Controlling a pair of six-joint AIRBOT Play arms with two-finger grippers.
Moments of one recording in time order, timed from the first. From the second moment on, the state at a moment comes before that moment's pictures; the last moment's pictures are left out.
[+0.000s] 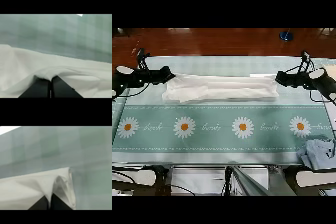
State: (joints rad) left arm 0.19 -1.61 1.20 0.66 -0.75 -1.08; right arm -0.15 -1.59 1.15 -0.85 0.62 1.22
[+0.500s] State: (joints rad) left arm 0.23 -1.66 1.24 0.65 -0.70 -1.10; right arm -0.16 -1.60 1.17 -0.76 0.68 1.21
